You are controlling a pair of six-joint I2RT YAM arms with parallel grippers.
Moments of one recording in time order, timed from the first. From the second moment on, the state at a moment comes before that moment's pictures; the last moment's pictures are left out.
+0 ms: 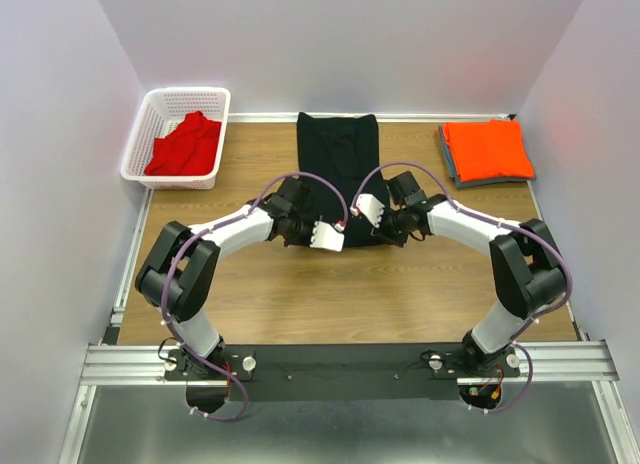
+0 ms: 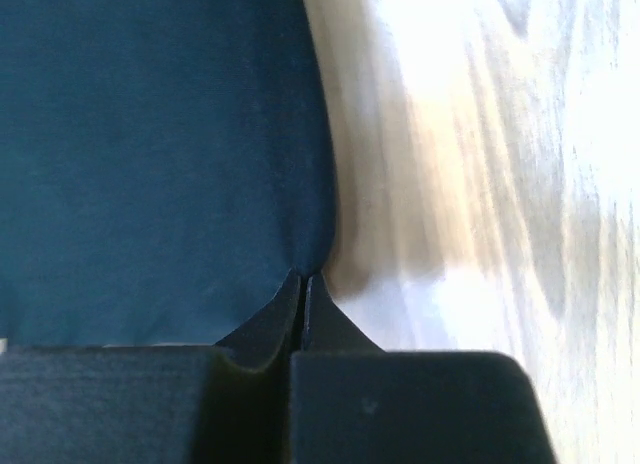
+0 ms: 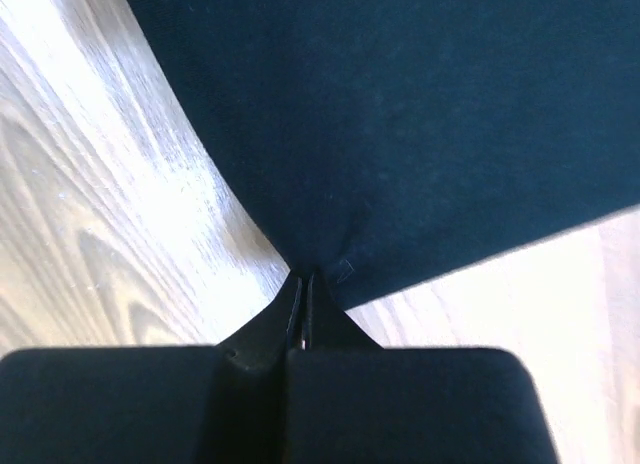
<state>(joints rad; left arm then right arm) -0.56 1.69 0.98 -0.36 0.38 1.23 0.48 1.69 0.99 -0.41 -0.24 -0.73</state>
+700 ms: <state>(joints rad) -0.62 1.34 1.14 -0.90 0.56 1.25 0.51 1.30 1.16 -0.96 -0.43 -0.71</state>
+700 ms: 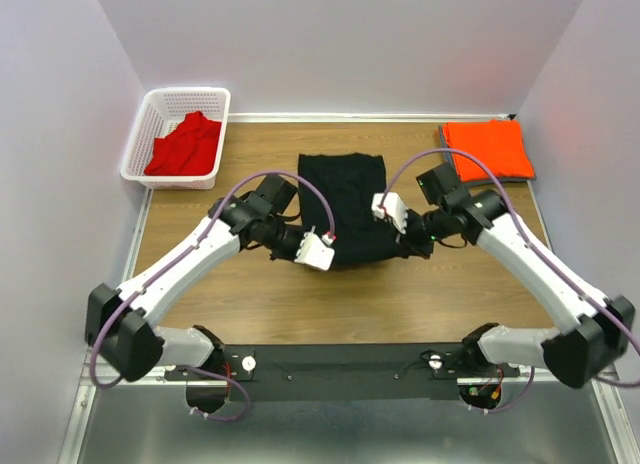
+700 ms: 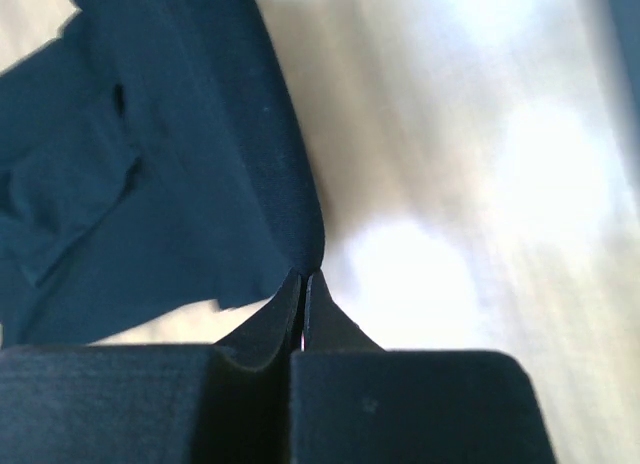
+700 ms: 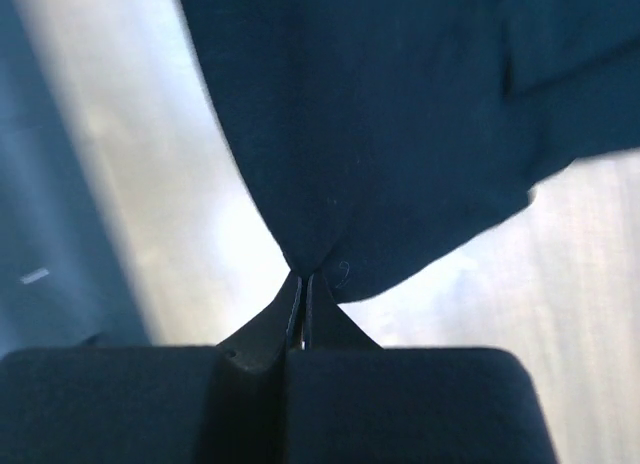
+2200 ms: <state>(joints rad) -0.42 2.02 1.44 -0.68 0.65 1.09 0.25 1.97 1.36 -0.78 -0.53 -0.77</state>
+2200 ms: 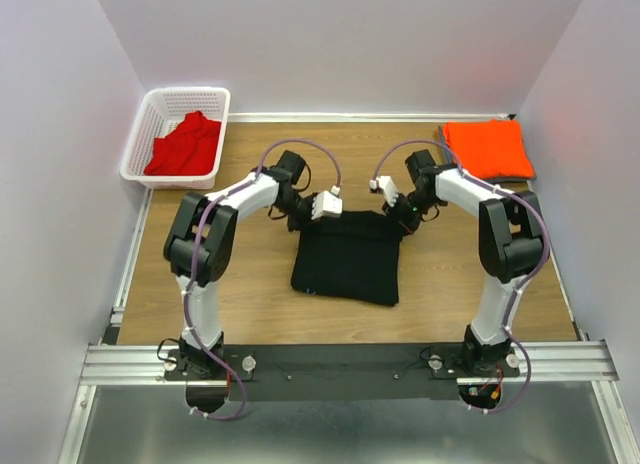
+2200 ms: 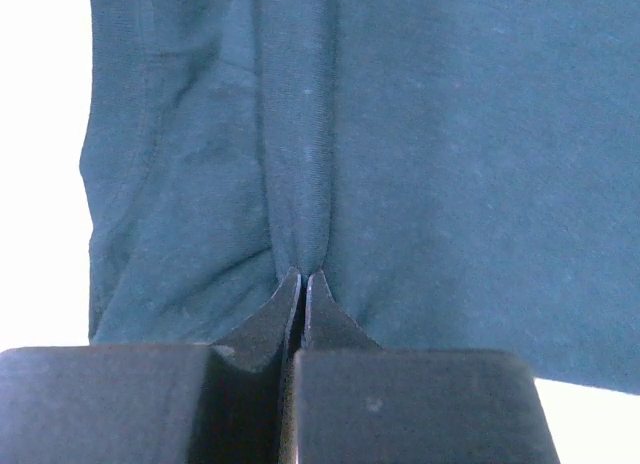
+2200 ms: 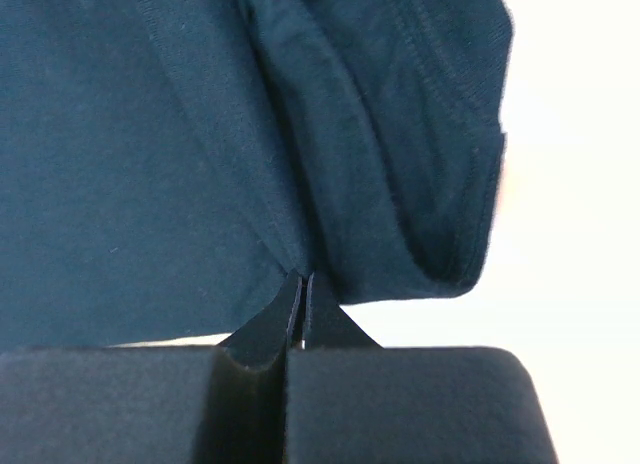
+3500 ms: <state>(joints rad) -0.63 2.03 1.42 -0.68 0.80 1.04 0.26 2.15 1.63 -0.89 -0.98 -0.21</state>
